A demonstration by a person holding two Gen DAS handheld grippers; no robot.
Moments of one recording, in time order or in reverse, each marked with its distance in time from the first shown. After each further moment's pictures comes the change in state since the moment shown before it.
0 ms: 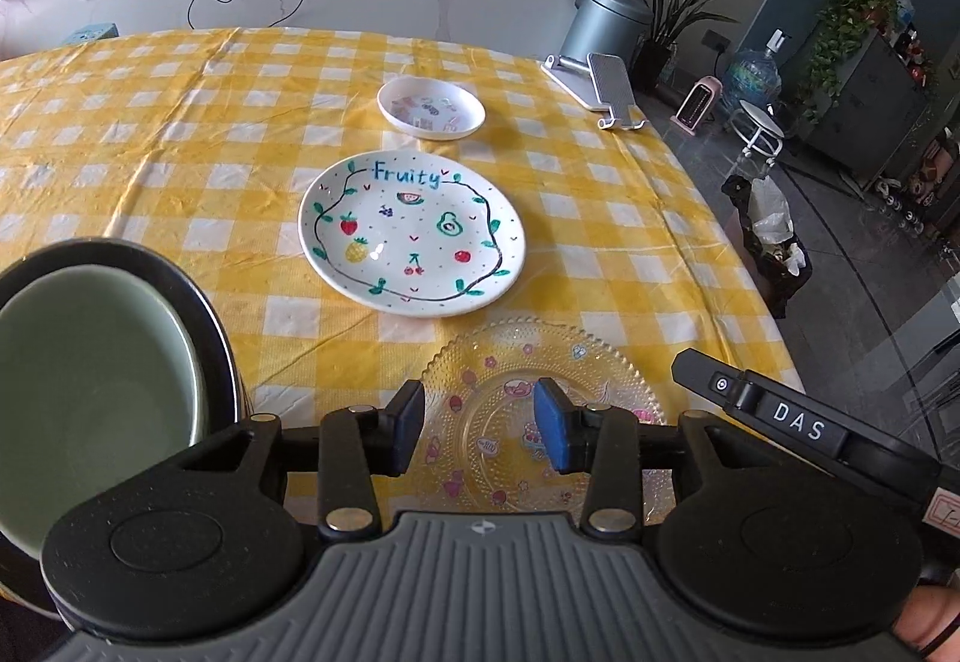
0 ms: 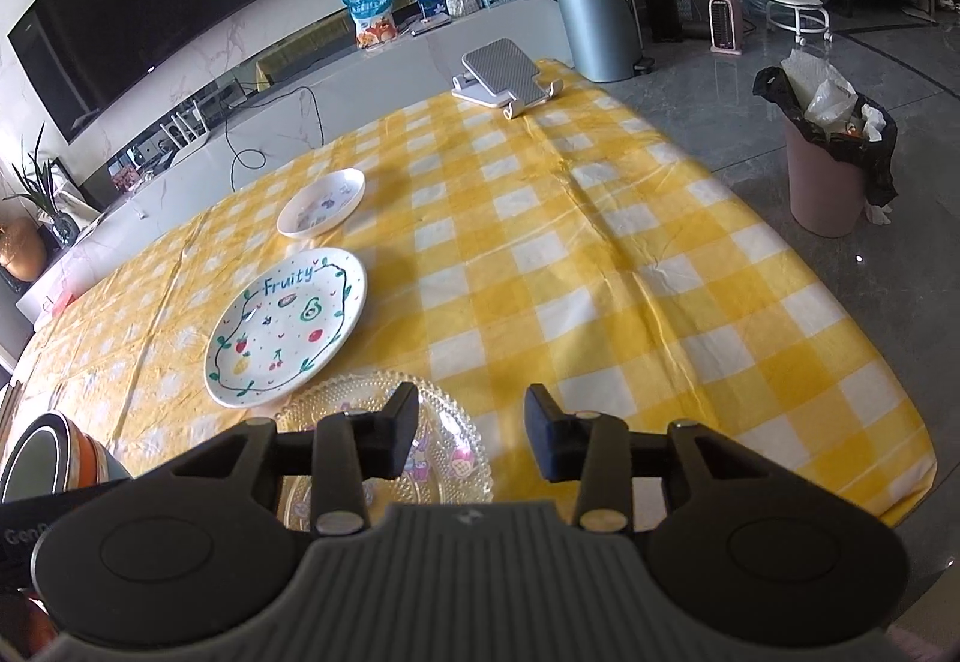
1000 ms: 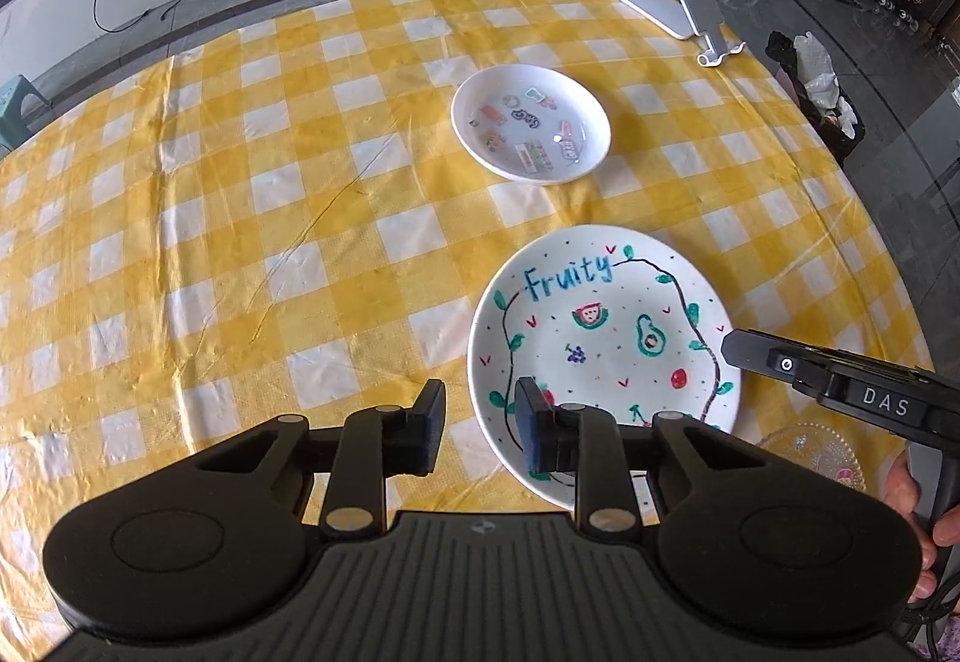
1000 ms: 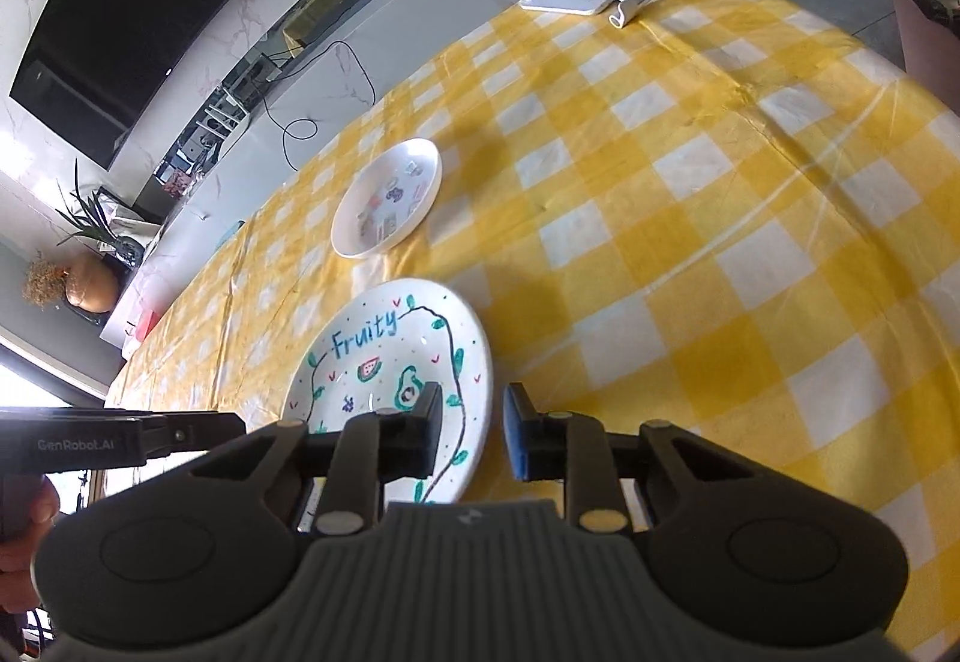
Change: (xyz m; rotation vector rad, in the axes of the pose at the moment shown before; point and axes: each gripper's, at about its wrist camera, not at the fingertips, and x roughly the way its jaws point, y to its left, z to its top) left arm 0.101 0.087 0.148 0.273 0.340 0.025; right arm 0.128 0.036 0.053 0.163 0.222 0.197
